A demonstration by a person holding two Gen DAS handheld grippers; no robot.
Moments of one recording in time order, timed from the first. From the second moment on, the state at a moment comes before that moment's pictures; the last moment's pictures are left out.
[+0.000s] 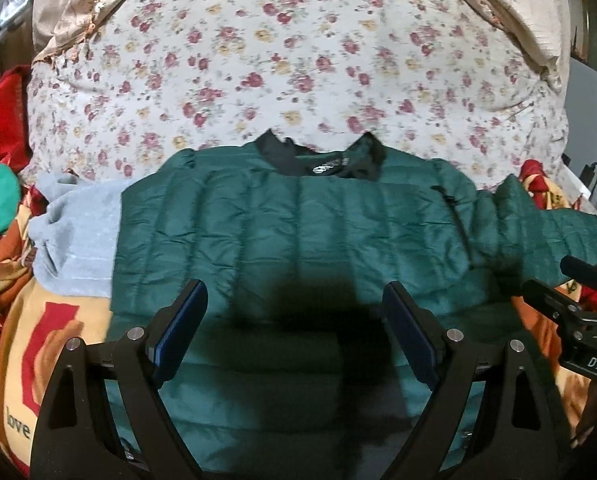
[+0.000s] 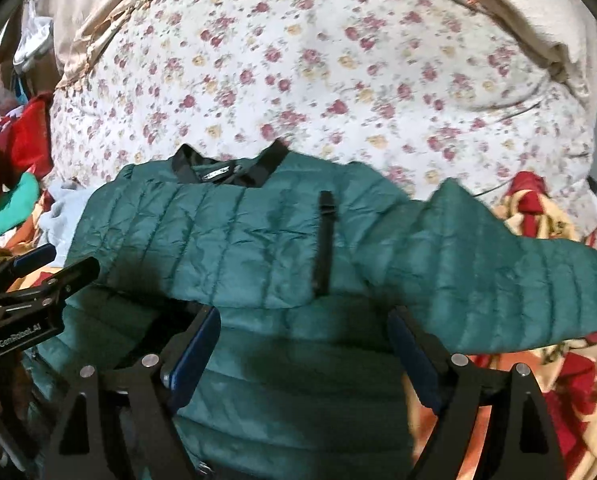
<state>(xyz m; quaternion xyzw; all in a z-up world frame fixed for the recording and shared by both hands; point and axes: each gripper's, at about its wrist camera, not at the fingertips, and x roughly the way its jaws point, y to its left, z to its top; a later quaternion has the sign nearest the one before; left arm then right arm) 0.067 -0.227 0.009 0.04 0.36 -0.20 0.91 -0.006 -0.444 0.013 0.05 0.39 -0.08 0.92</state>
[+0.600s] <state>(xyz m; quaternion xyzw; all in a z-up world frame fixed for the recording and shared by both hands) 0.050 -0.268 0.011 0.06 0.36 -0.23 0.90 -0.036 -0.513 0.003 0.07 0.39 -0.14 0.91</state>
